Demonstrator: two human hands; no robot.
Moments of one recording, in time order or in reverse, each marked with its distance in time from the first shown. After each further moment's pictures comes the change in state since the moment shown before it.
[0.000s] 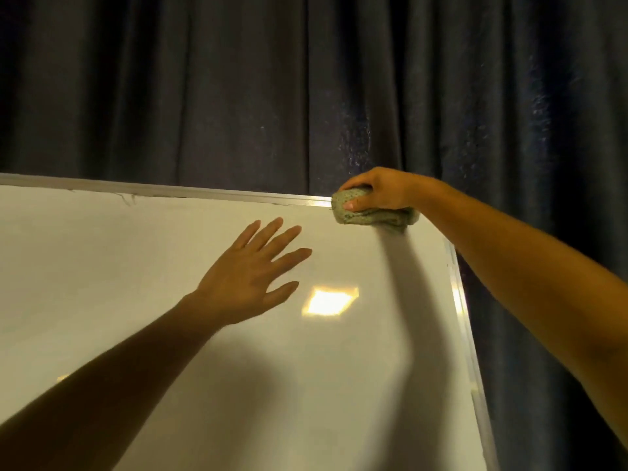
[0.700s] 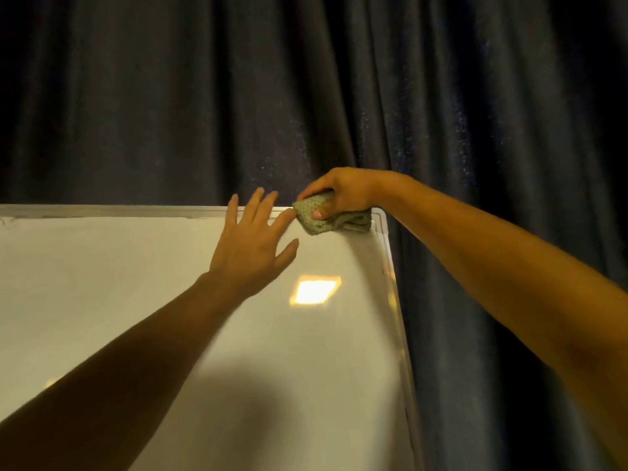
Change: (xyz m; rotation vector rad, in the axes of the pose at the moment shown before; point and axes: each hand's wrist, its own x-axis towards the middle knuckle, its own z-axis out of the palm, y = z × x) left_hand 0.136 0.088 -0.027 0.017 0.087 -0.254; right_hand -0.037 0.043 -0.046 -0.102 -0.064 -0.074
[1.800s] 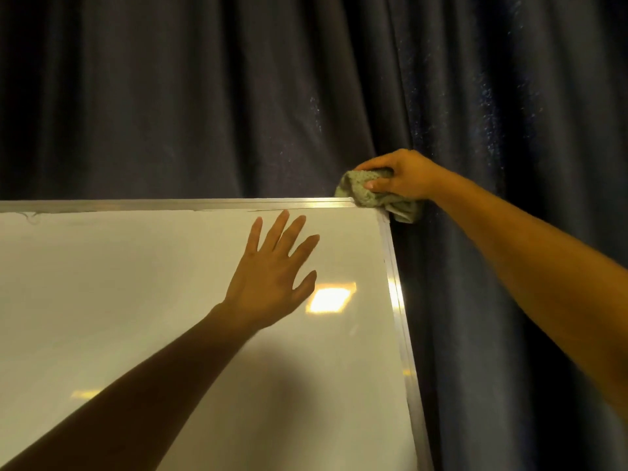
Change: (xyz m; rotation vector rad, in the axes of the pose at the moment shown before) left_hand -0.045 0.021 0.037 0.016 -0.037 0.107; right_hand -0.044 0.064 0.008 0.069 0.346 0.112
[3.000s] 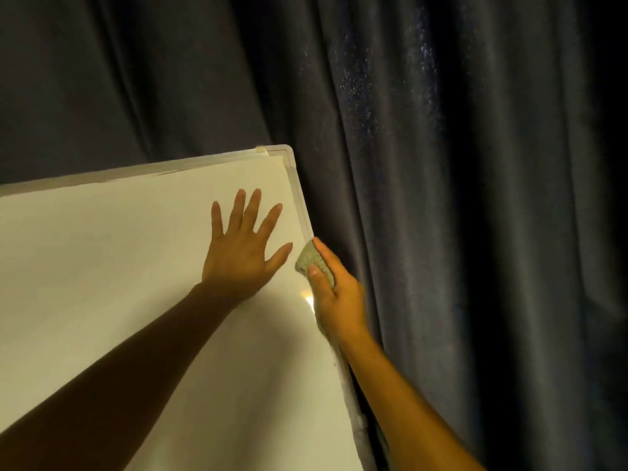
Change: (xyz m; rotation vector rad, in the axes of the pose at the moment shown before) left_hand -0.028 0.057 0.042 0.006 -0.210 -0.045; right_hand -0.233 -0.079 0.242 0.946 0.540 0.447
